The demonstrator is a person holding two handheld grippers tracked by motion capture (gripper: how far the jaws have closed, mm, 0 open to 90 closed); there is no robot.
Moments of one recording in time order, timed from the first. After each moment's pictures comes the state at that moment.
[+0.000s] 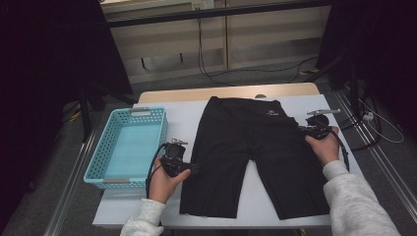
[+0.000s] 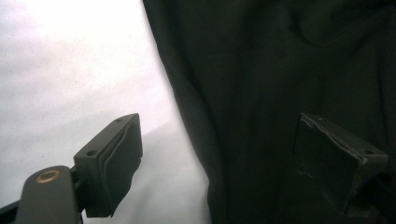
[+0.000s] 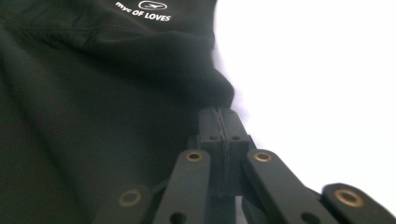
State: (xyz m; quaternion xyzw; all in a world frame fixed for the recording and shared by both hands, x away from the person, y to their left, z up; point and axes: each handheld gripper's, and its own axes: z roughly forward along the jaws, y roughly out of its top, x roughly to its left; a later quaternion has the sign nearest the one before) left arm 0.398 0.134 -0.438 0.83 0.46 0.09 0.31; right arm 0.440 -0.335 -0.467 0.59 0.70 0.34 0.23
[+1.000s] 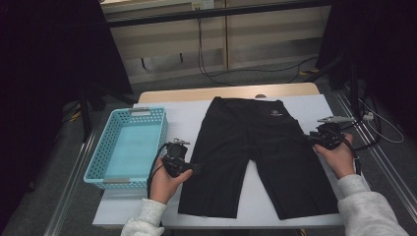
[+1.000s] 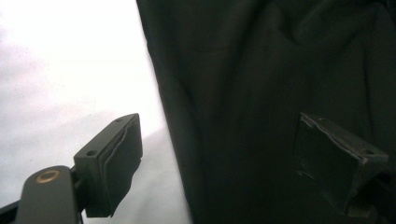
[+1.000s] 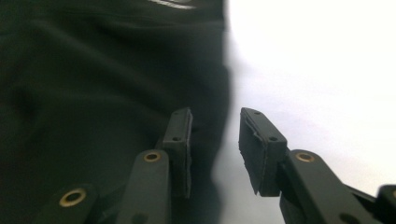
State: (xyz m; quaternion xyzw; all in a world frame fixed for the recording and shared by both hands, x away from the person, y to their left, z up) left arm 0.395 0.128 -0.433 0.83 0.45 0.08 0.31; right arm 0.395 -0.344 -0.453 0.57 0.71 0.33 0.24
